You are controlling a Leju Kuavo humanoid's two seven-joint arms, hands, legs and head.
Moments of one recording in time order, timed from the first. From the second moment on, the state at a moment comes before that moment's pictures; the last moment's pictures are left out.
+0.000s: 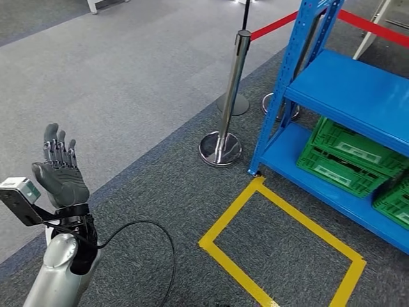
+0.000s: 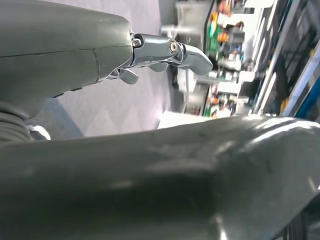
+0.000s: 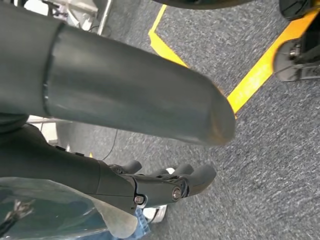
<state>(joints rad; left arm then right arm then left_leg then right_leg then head) -0.12 0.00 -0.27 -1.72 0.18 0.37 -0.47 -0.05 0.17 -1.15 -0.21 1.52 -0.23 -0.04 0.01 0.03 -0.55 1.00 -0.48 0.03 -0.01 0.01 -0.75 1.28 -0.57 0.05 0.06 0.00</state>
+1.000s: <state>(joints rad) -0.11 0.00 -0.27 -1.72 0.18 0.36 -0.47 -0.05 0.17 -1.15 -0.21 1.52 -0.22 -0.03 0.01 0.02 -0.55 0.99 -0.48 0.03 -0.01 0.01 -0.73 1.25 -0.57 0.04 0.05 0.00</state>
